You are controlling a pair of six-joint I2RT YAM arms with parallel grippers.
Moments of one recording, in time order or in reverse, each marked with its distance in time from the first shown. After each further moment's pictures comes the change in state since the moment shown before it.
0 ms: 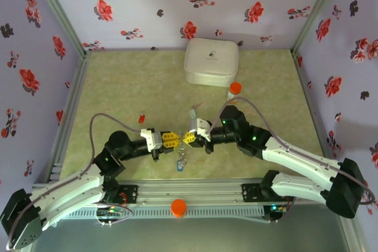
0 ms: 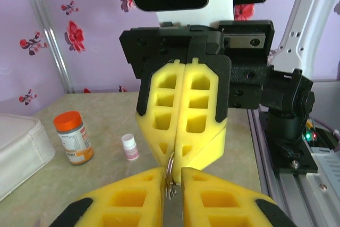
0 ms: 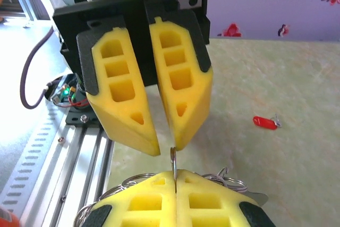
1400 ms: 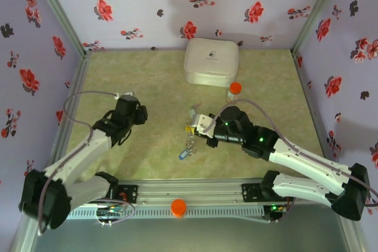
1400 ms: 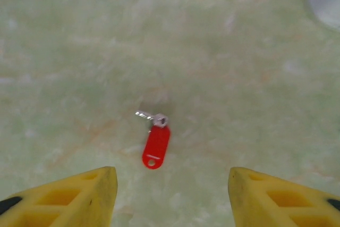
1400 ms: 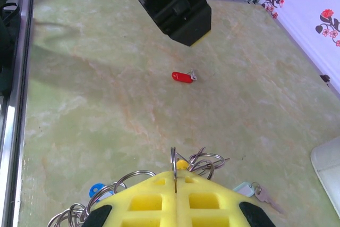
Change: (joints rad) left arm 0.409 0.442 0.459 -0.867 -0.781 -0.658; right arm 0.050 -0.068 0.076 -0.188 0.411 -0.061
